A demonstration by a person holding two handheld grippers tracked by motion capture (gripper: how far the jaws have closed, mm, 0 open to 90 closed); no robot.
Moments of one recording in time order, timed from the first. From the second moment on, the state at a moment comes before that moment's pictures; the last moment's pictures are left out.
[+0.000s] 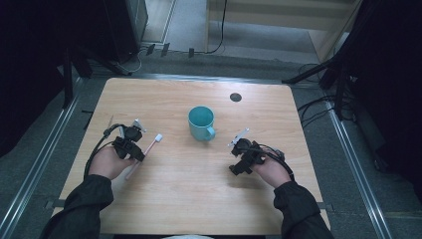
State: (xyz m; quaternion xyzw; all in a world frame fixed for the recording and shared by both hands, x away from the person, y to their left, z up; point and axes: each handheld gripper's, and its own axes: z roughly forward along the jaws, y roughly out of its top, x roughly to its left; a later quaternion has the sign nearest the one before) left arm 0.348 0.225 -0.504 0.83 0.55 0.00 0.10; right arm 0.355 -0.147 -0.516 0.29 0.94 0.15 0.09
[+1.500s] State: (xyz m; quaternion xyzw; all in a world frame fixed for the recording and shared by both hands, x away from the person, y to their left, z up) left arm 0.327 0.252 -0.442 0.78 0.52 0.08 0.33; right arm 0.357 -0.146 -0.517 0.29 0.94 0.15 0.08
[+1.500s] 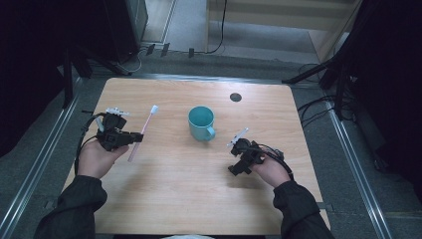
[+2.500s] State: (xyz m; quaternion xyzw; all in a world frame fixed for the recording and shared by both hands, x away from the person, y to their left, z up) left arm 0.313 0.242 -0.413 0.72 0.46 0.20 0.47; right arm 0.358 -0.147 -0.518 0.29 0.94 0.15 0.07
